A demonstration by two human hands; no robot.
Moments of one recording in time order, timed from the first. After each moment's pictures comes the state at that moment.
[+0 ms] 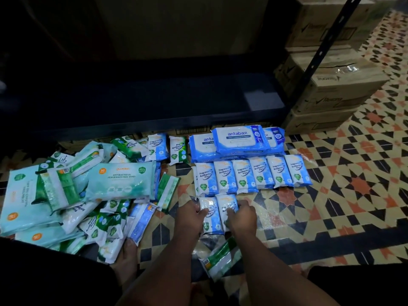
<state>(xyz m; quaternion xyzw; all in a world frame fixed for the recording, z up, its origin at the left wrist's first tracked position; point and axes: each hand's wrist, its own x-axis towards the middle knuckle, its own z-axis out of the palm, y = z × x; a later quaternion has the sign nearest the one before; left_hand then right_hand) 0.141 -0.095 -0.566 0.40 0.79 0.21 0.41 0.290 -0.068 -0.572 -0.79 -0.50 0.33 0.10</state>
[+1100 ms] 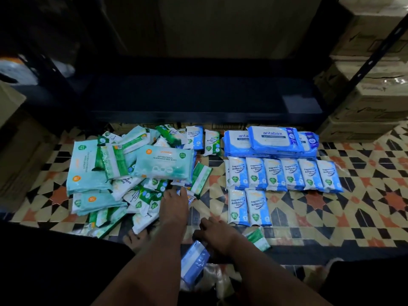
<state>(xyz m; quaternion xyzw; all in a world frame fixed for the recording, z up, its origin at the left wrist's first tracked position) 0.026 -0.148 -0.567 0.56 0.81 -0.17 0.11 0.199 -0.140 -0.547 -0.21 -0.93 0.20 -0.22</state>
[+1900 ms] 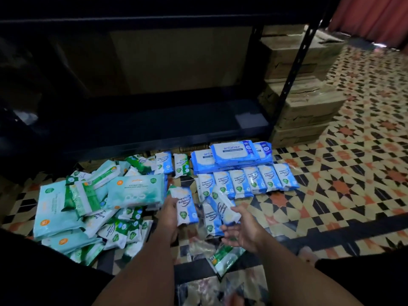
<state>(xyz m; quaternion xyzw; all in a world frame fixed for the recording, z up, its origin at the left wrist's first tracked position) 0.079 -0.116 -0.510 0.12 0.63 0.49 0.59 0.313 -0.110 -0.505 -0.57 -0.15 0.77 0.24</state>
